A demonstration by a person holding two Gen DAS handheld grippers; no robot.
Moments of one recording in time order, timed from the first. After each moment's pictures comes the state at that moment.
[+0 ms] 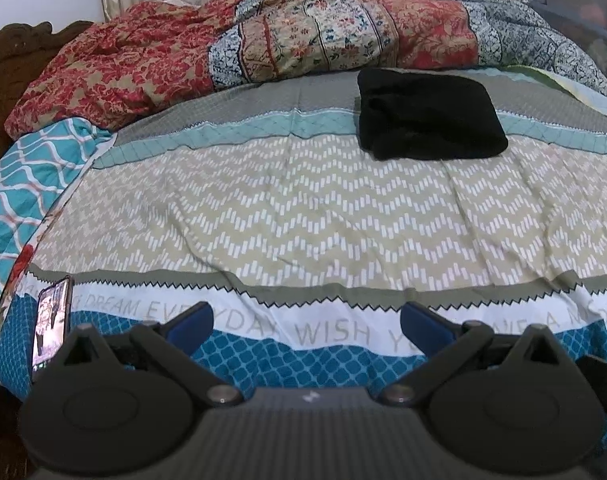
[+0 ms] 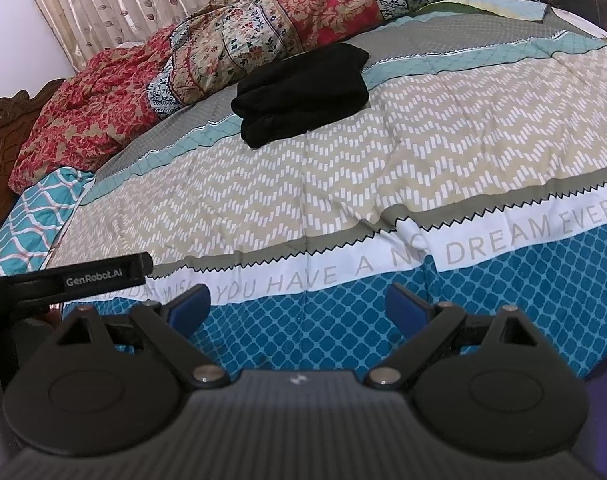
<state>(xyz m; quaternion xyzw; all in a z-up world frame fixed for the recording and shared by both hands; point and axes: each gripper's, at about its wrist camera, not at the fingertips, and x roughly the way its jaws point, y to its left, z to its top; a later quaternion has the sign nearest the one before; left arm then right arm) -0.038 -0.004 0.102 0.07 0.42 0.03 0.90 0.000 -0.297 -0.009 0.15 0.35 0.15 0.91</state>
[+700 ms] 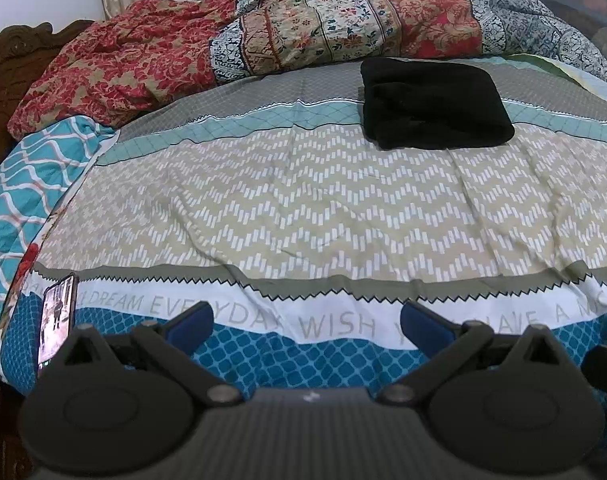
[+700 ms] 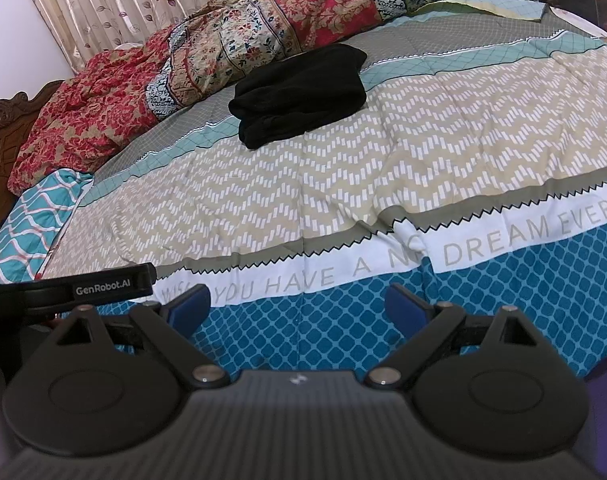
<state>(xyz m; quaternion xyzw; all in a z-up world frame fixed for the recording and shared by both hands) -0.036 -0.007 0.098 0.08 0.43 0.05 0.90 0.001 -0.300 -0.009 0.15 0.35 0.15 0.91</state>
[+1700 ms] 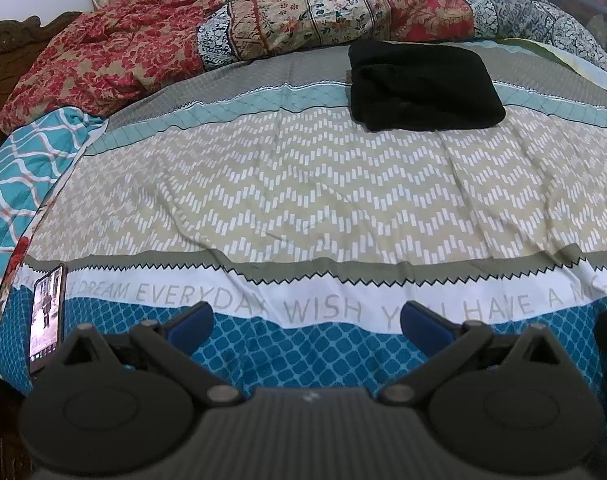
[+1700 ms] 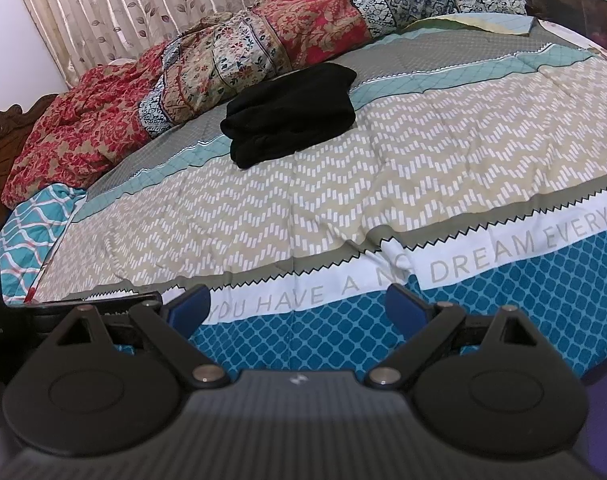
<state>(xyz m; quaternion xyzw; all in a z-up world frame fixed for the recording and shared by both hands) -0.036 -0.014 0.091 0.08 0.46 0.03 0.89 0.001 -0.306 -0.005 0.15 0.33 0.14 0.92</state>
